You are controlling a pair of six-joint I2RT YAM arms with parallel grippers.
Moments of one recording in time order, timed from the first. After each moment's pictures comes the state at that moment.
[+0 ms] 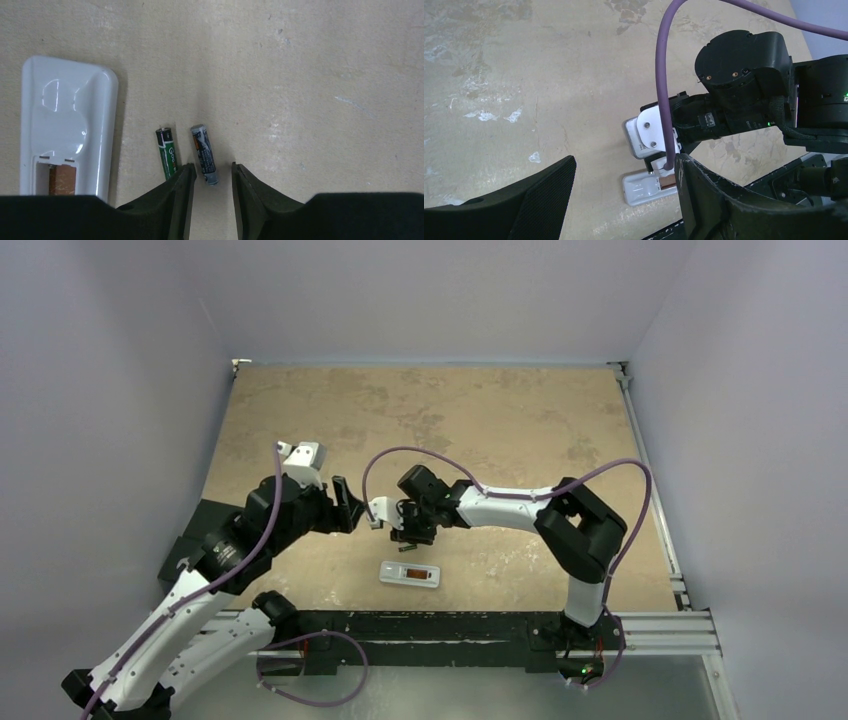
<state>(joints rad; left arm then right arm) -0.65 0.66 0.84 -0.66 -0.13 -0.47 0.94 1.84 1.12 -0.30 -0.26 -0.63</state>
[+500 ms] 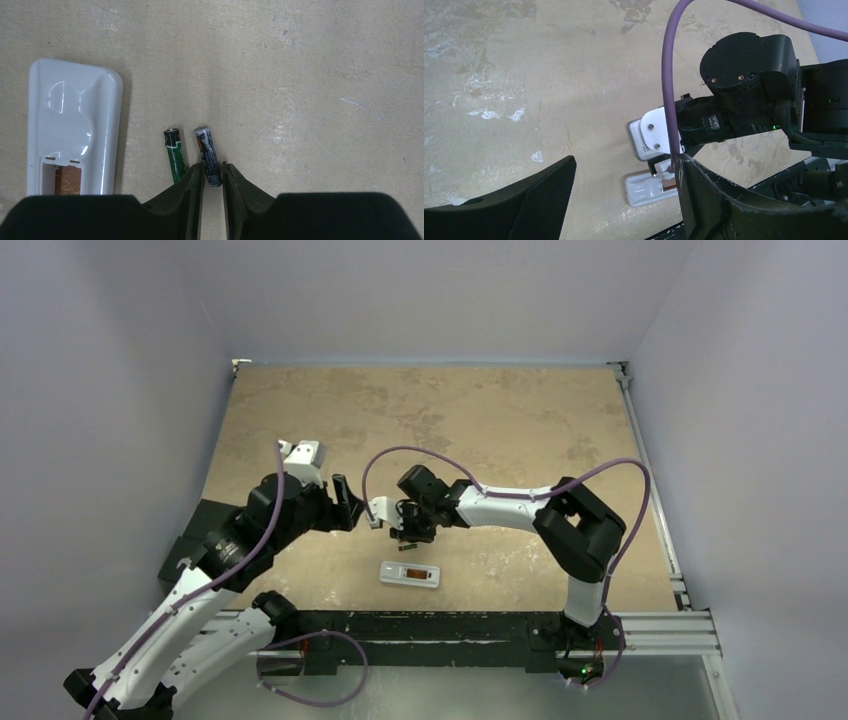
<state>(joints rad) -0.64 0.67 0.84 -0.66 -0.13 -0.47 0.94 1.85 1.13 -0.31 -0.27 -0.62</state>
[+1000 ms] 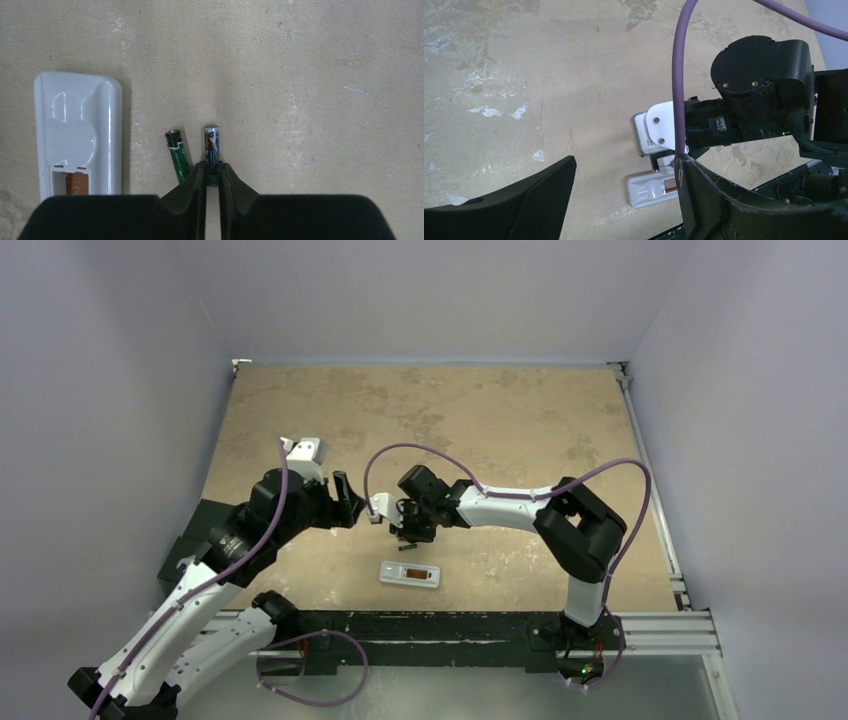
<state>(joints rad) -0.60 0.70 0.84 -0.65 -0.10 -0.46 0.94 1.85 1.13 -0.31 -0.28 -0.54</state>
